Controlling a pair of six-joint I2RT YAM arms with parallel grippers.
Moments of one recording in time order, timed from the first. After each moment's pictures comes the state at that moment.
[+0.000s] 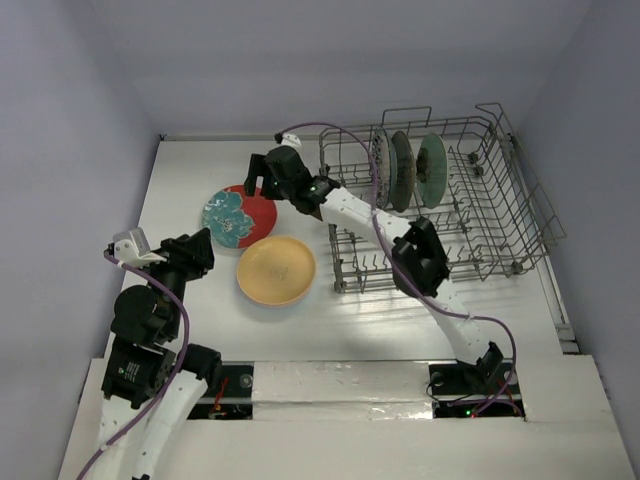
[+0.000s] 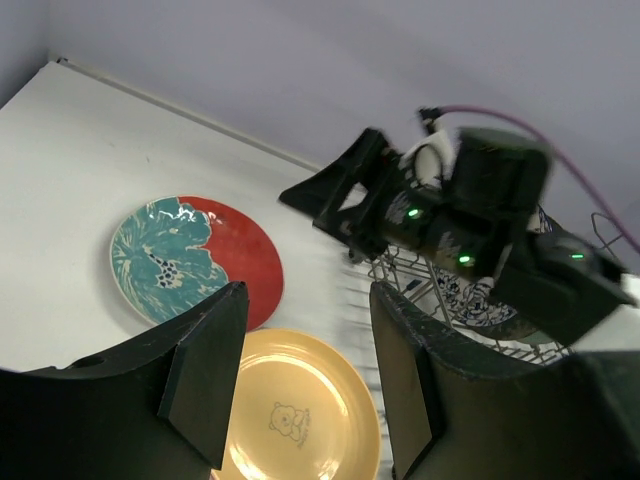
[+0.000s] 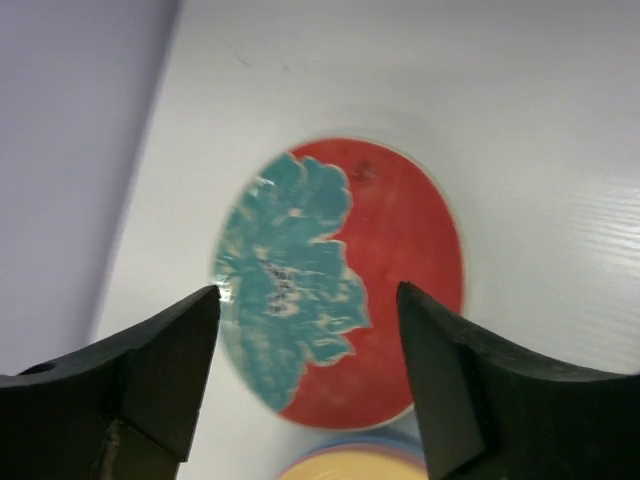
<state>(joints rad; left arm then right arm) -0.32 0.27 0.72 -0.41 -0.30 -0.49 0.85 2.42 2.24 -0.28 0.22 0.69</state>
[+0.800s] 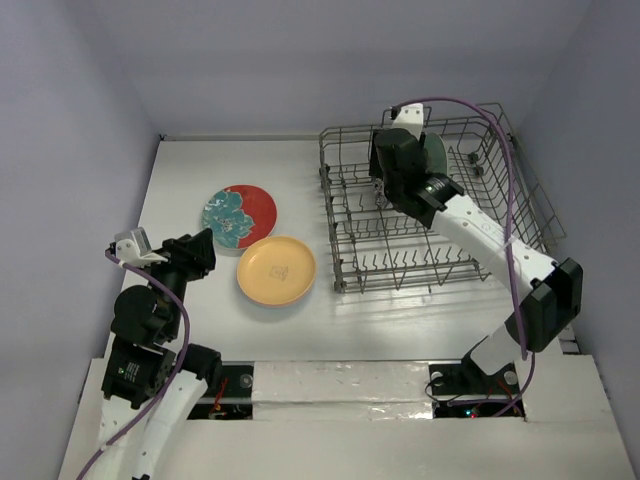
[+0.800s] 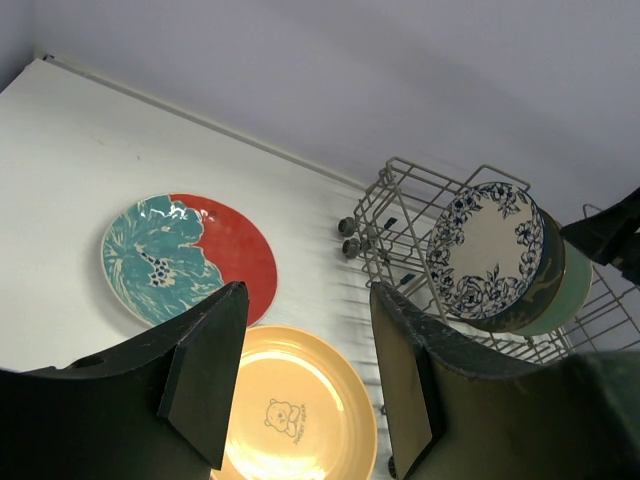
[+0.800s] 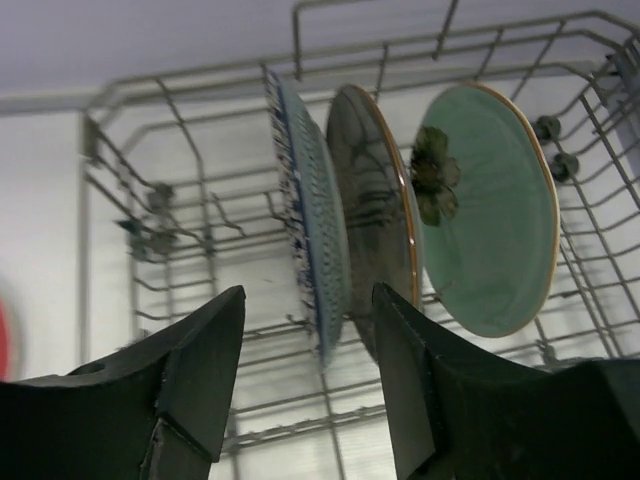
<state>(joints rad) -0.32 0.27 0.72 -0.41 -0.28 -0.49 0.65 1.55 1.52 -0.34 0.73 0.28</state>
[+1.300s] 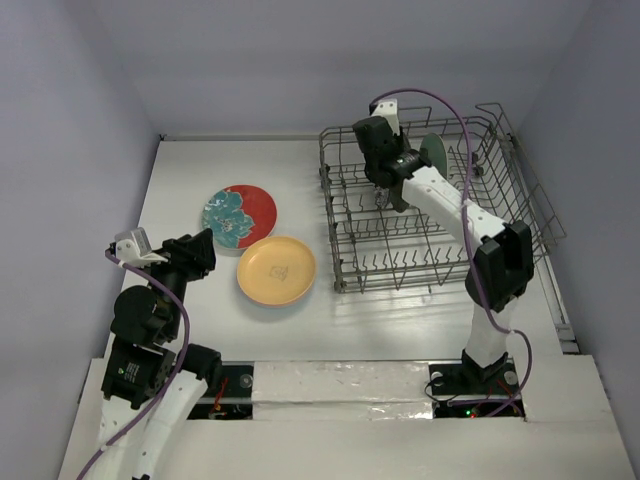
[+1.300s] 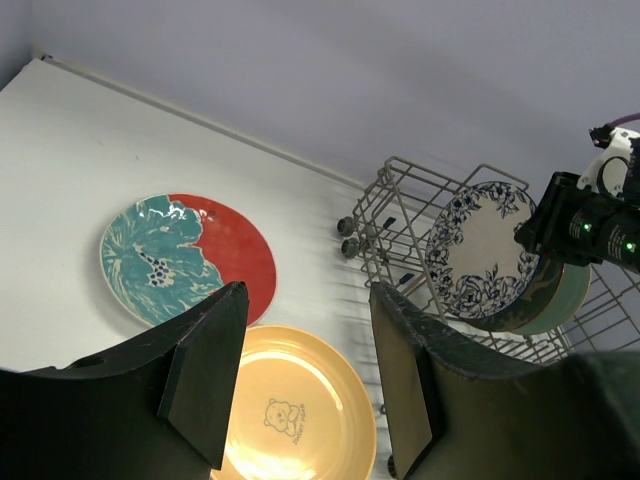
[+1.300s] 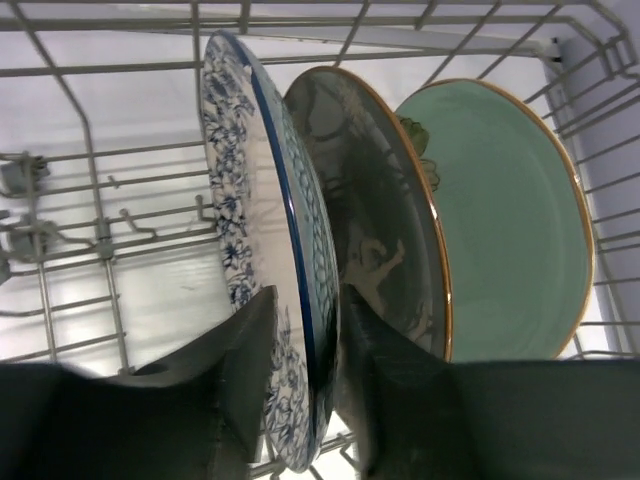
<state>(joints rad) -0.32 0.26 0.72 -0.41 -0.28 -0.49 0.58 1.87 1.77 -0.51 0.77 0.17</state>
